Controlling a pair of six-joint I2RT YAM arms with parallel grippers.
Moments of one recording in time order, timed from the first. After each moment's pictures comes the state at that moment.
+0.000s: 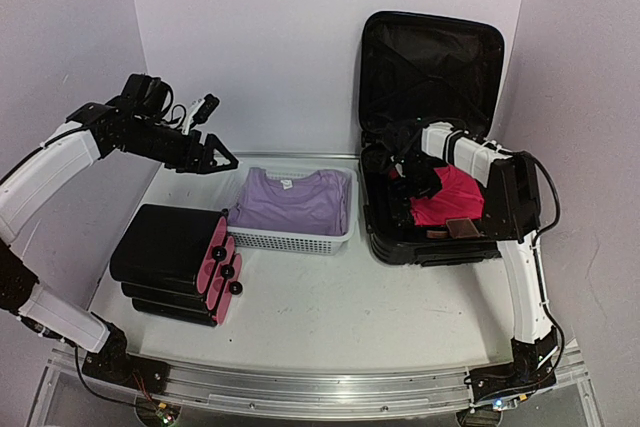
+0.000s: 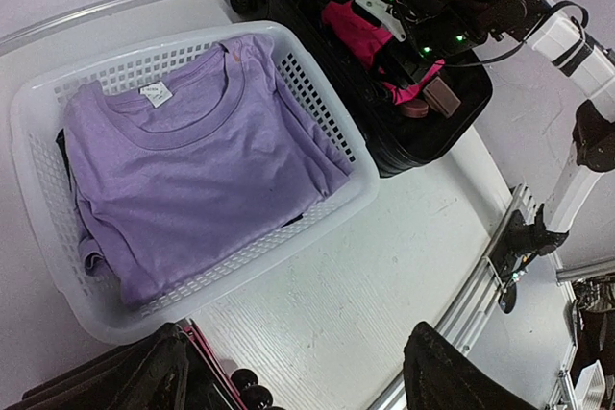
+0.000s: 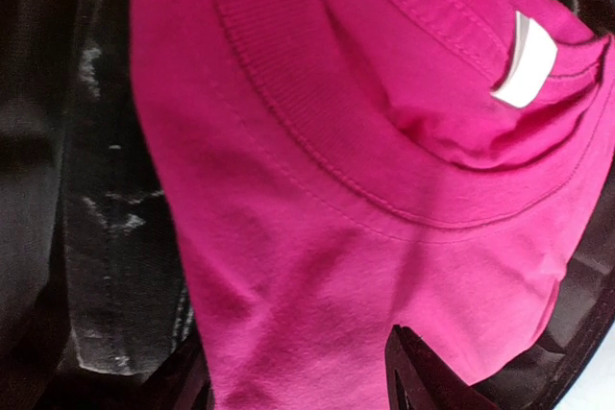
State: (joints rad) left arm -0.42 1.37 1.45 -0.81 0.52 -0.13; right arm 0.46 2.33 2.11 -1.23 0.37 0.12
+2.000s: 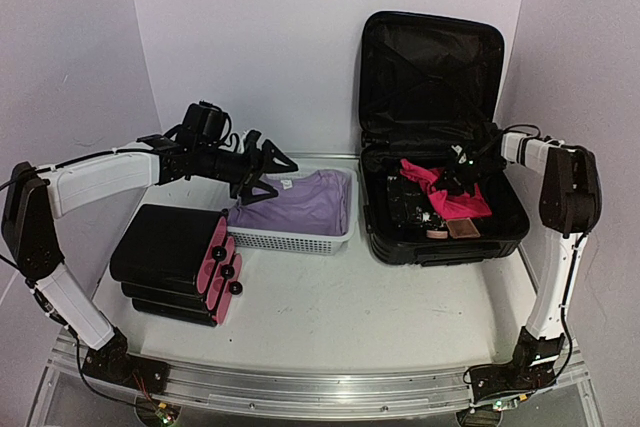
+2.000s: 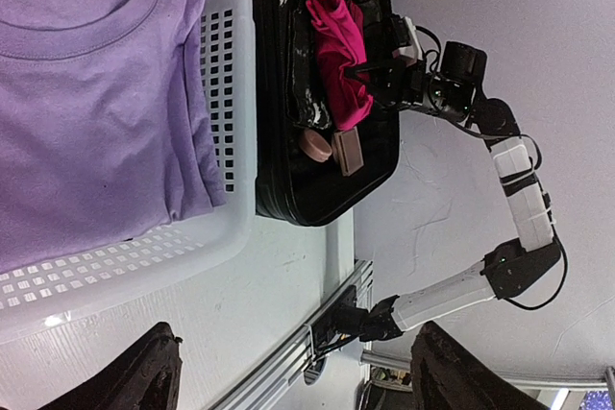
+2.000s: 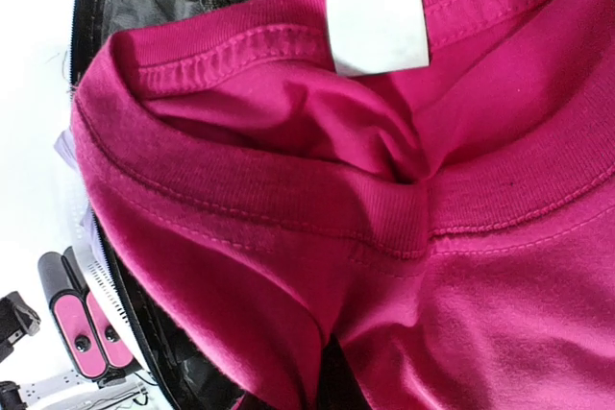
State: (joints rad) left arm -0.59 1.59 1.30 -0.27 0.63 -0.96; right arm 0.02 2.09 1.67 -0.78 -0.70 0.29
